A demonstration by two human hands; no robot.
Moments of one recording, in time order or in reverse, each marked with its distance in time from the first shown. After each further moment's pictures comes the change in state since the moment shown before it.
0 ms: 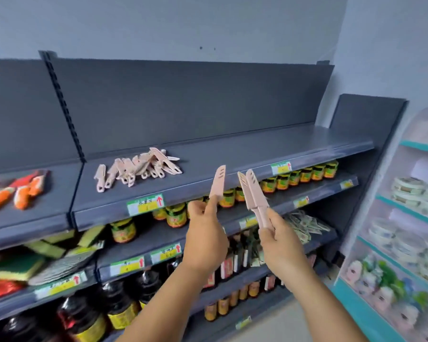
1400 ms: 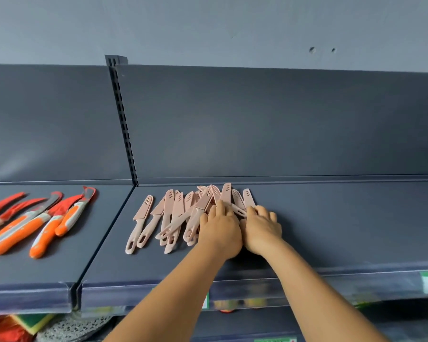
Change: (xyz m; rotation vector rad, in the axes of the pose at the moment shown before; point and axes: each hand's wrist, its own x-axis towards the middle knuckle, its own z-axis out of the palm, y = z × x) left_hand 0.250 -0.158 -0.011 0.619 -0.190 -0.369; right_hand 0.303 -0.100 0.199 -0.669 -0.393 -0.257
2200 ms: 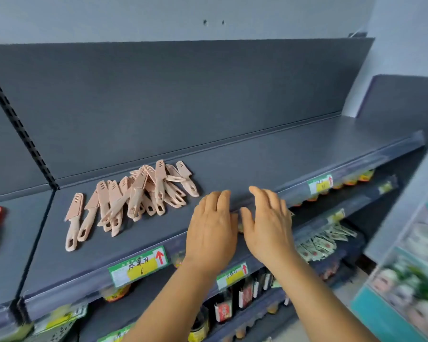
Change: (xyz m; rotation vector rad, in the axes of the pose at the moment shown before) left_hand -0.104 0.055 0.017 -0.260 0.359 0.535; right_hand -0.165 0.066 -0.003 0.198 0.525 0.200
